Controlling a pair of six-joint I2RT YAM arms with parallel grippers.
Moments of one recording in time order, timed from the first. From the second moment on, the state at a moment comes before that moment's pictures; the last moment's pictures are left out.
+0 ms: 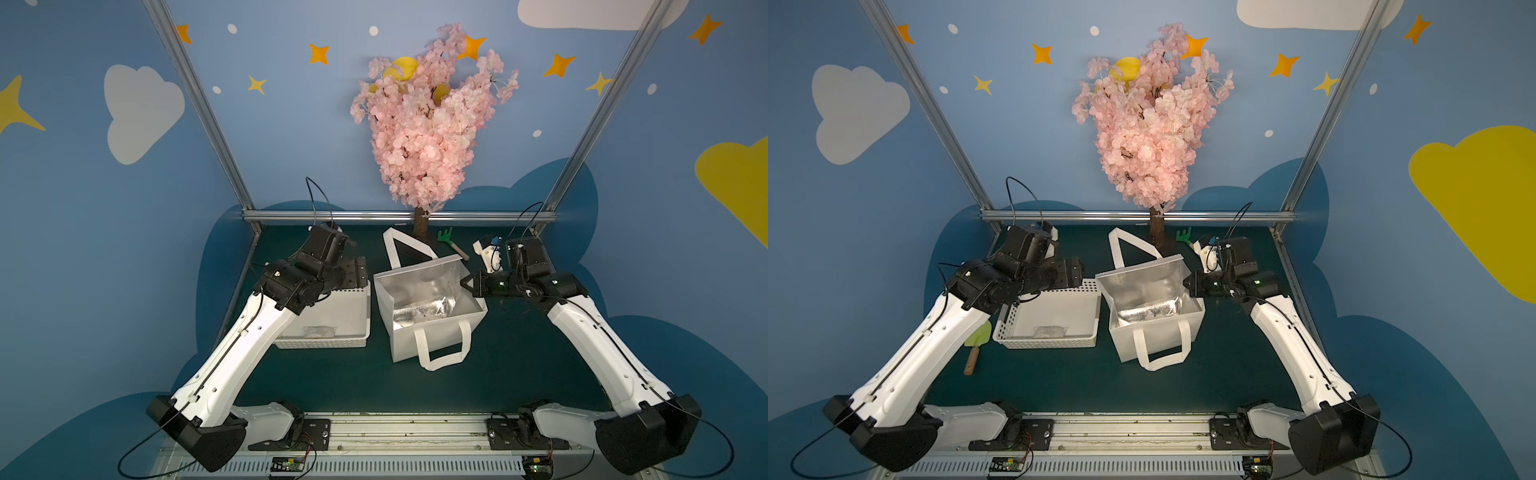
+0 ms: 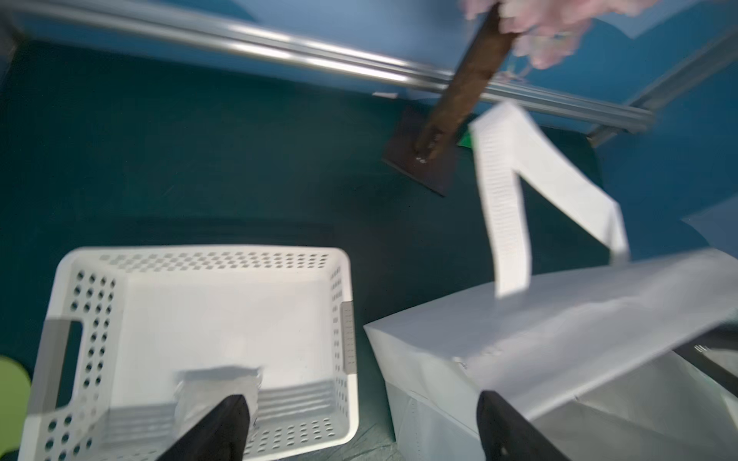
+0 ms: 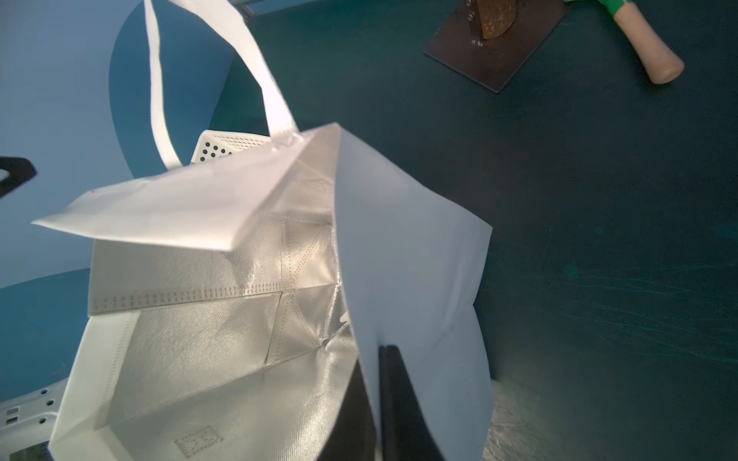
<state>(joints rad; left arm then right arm) -0.47 1.27 1.49 -1.08 -0.15 -0.60 0.35 1.25 1.23 -0.78 -0.43 0.26</state>
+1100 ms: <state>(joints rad) -0.07 1.70 1.14 -1.04 0.13 -1.31 0.37 1.23 1.23 -0.78 -0.36 0.23</state>
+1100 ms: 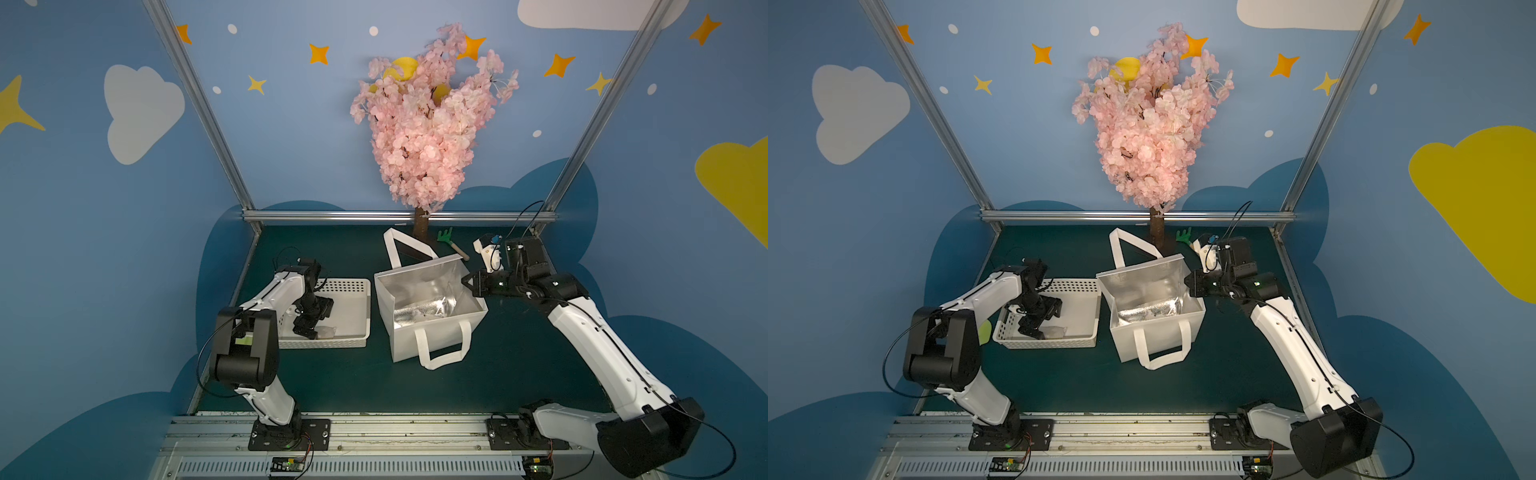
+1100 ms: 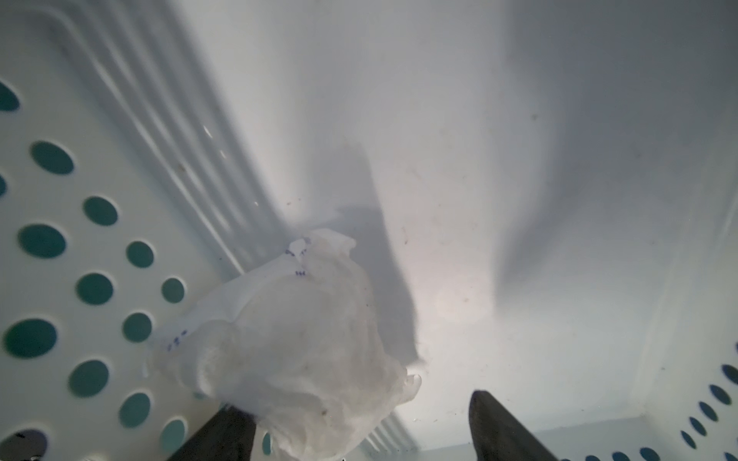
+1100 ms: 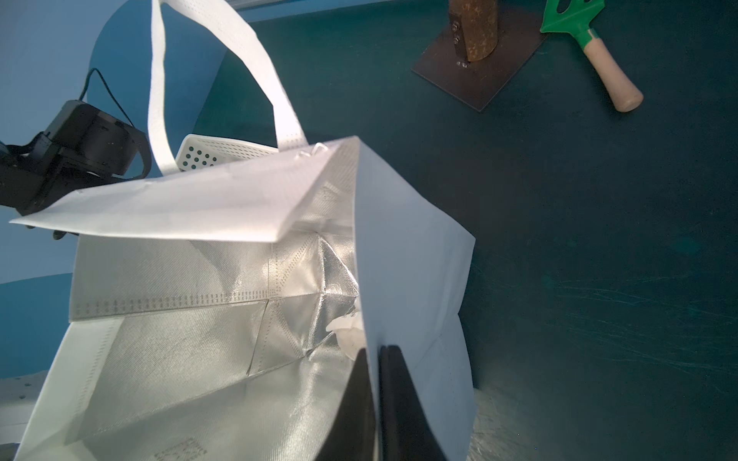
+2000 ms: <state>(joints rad) -0.07 1.85 1.22 -0.90 0.18 -1.12 0.36 1.24 1.23 -0.78 -0.35 0.23</state>
